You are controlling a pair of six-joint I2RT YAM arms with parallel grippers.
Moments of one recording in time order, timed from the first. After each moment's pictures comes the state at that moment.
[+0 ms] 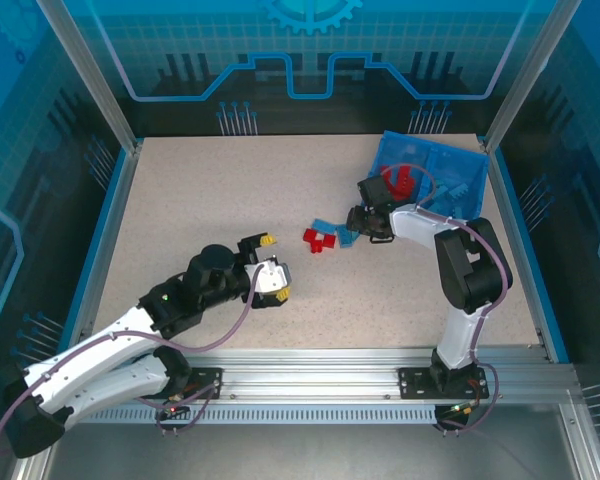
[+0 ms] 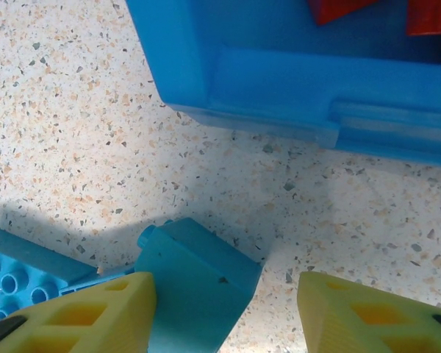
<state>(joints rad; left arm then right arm) -0.77 0.83 0.65 -0.26 0.04 0.67 0.36 1.86 1.17 -0.34 0.08 0.58</state>
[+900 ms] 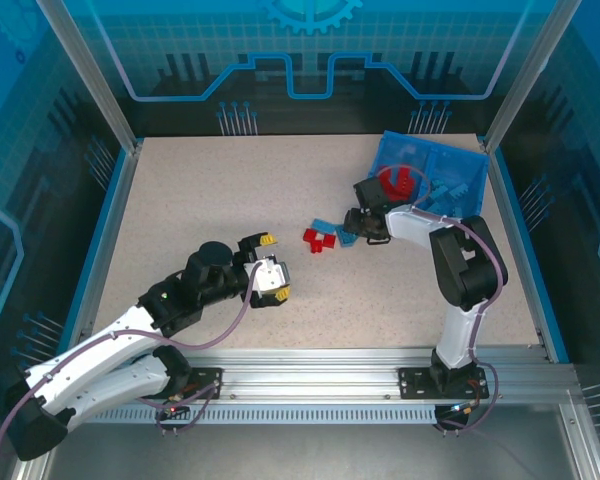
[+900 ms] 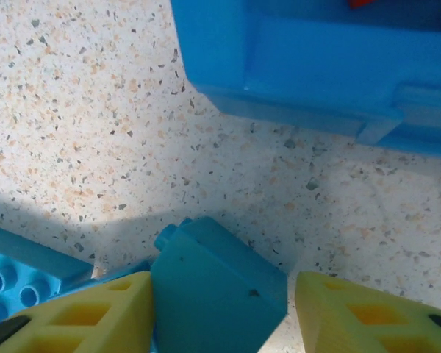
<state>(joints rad) -0.74 0.83 0.65 -0.26 0.11 0.67 0.38 1.89 1.17 -0.33 0.08 0.56</state>
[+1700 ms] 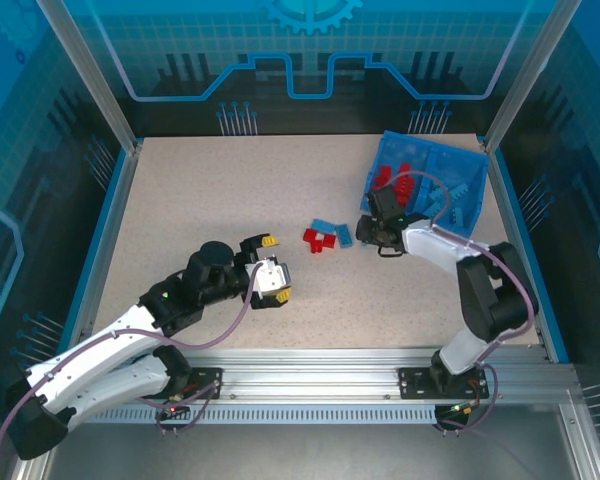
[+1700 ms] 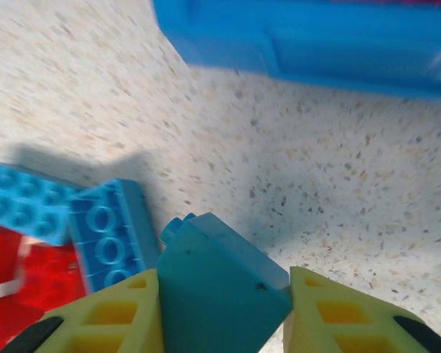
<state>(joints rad) -0.74 0.84 0.65 -0.26 0.13 0.67 0.39 1.62 0.99 -0.34 0.12 0.56</state>
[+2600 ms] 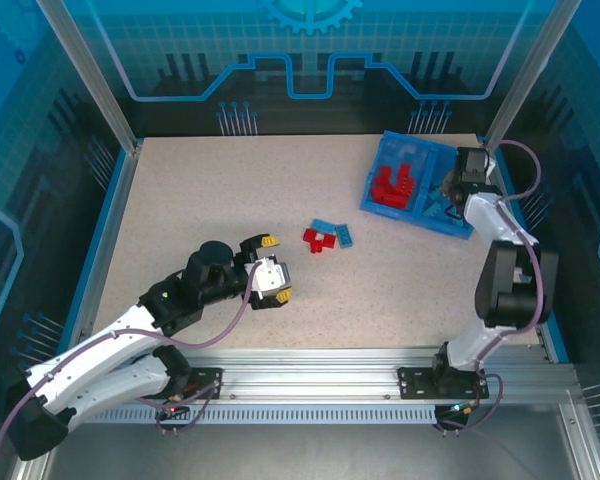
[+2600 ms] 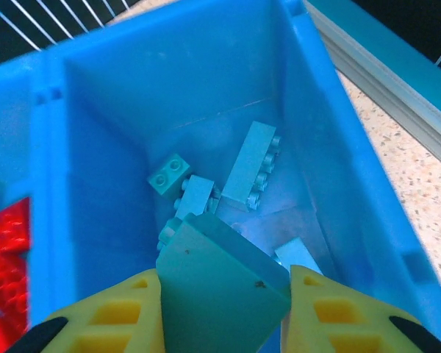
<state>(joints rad) -0.74 0.84 0.65 -0.26 0.15 0.64 -0.12 1.71 1.24 -0.32 0.25 0.48</state>
